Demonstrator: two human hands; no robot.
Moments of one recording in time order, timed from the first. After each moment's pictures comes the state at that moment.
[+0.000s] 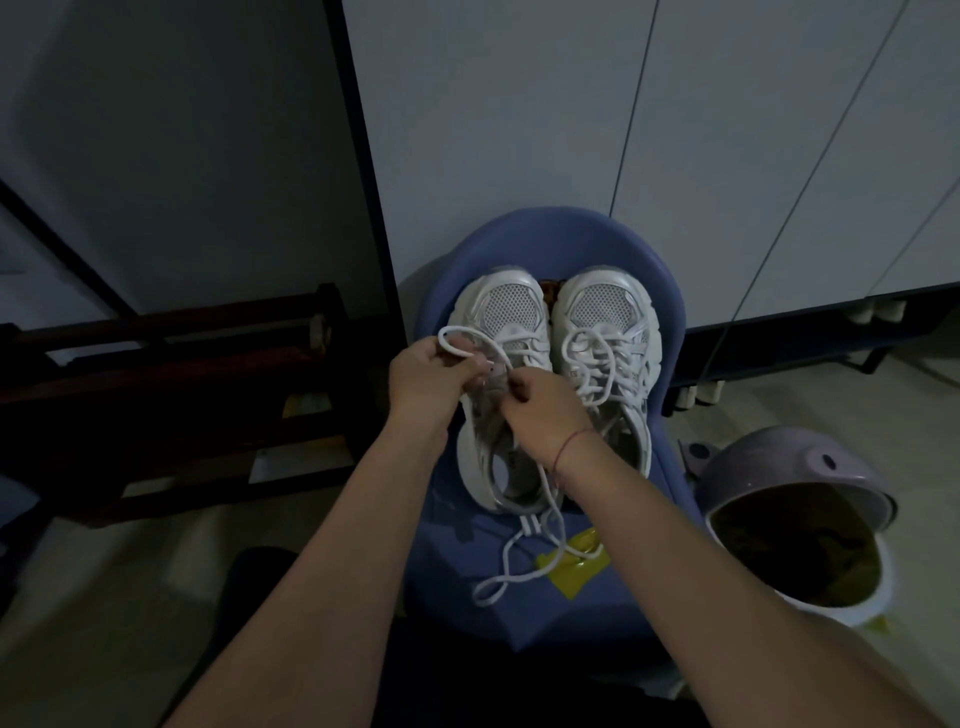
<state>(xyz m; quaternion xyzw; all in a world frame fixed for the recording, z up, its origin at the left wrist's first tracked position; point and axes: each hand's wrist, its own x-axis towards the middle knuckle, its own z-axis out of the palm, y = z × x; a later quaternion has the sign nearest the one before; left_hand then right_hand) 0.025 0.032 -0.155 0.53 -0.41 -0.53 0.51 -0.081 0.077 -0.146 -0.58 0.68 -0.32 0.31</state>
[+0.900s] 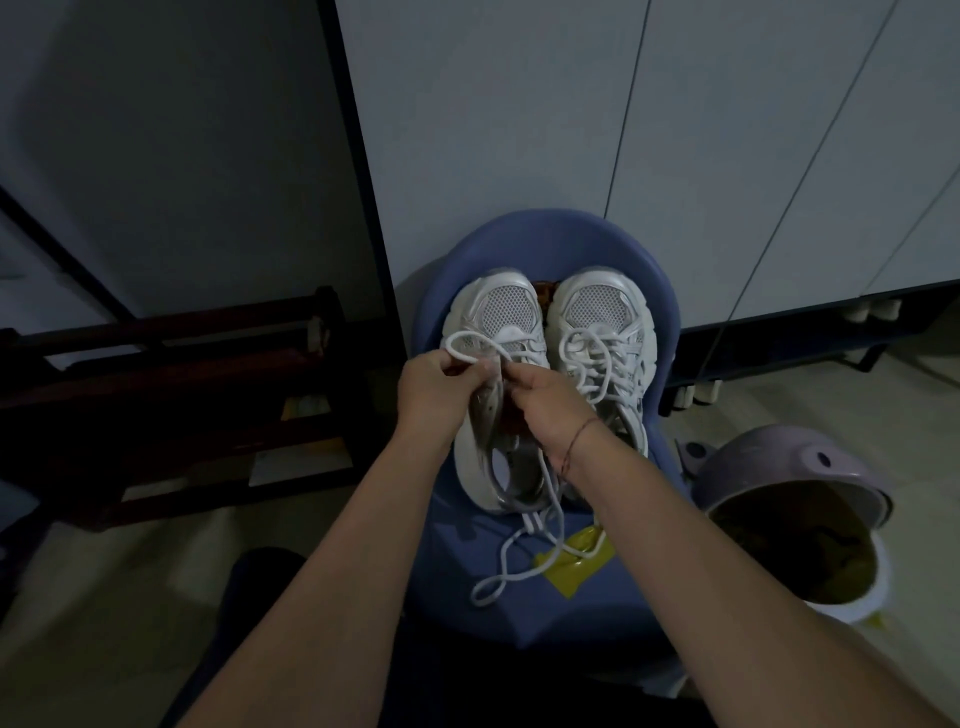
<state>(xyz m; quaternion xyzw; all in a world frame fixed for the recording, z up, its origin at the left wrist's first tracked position) 0.020 0.033 -0.166 0.56 -0.50 -0.46 0.47 -0.092 0.064 -0.162 -0.46 0.58 -0.44 0.52</state>
